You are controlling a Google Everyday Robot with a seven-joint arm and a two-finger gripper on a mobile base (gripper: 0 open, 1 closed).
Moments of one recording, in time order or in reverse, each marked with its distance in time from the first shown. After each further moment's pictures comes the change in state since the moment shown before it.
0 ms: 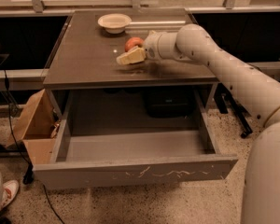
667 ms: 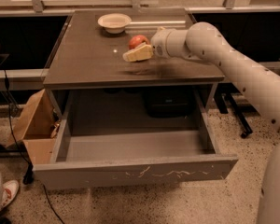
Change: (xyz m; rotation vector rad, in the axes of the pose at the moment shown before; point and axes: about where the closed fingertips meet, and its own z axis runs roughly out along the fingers) arm -0.010 -0.010 -0.028 0.039 -0.027 -0.007
